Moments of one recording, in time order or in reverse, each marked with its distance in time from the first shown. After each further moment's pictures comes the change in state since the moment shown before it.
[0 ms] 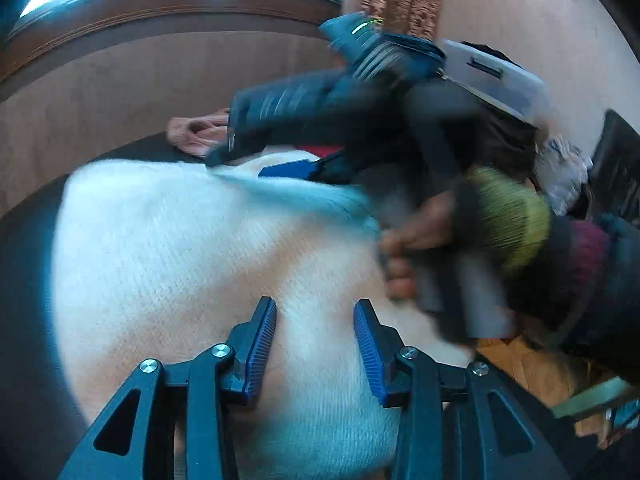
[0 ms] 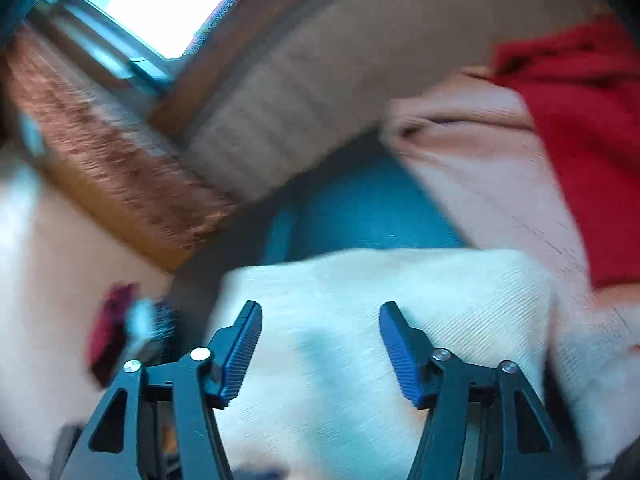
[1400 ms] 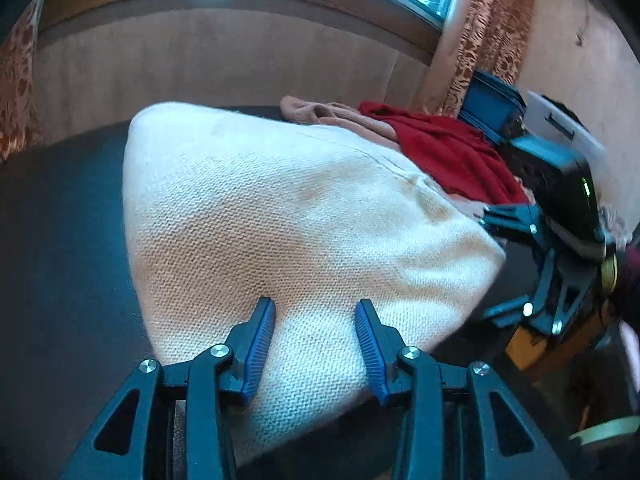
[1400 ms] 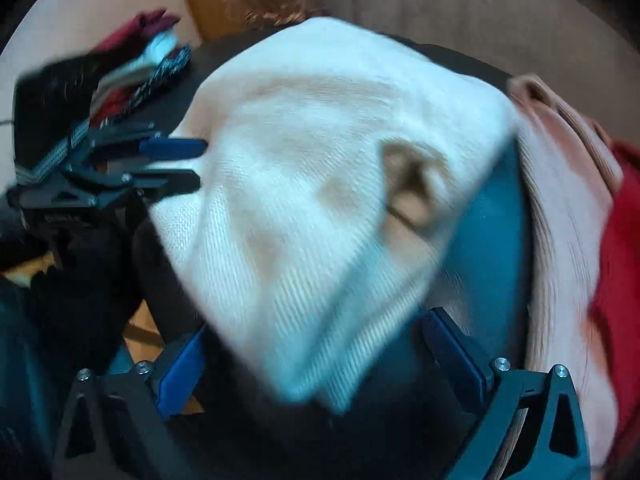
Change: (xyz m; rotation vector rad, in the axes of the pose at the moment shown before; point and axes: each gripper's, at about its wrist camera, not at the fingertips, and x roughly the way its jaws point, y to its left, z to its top) left arm -0.039 0.086 -0.032 -0.314 -0.006 0.140; right arm 0.006 0.040 -0.084 -0.731 0.477 0.003
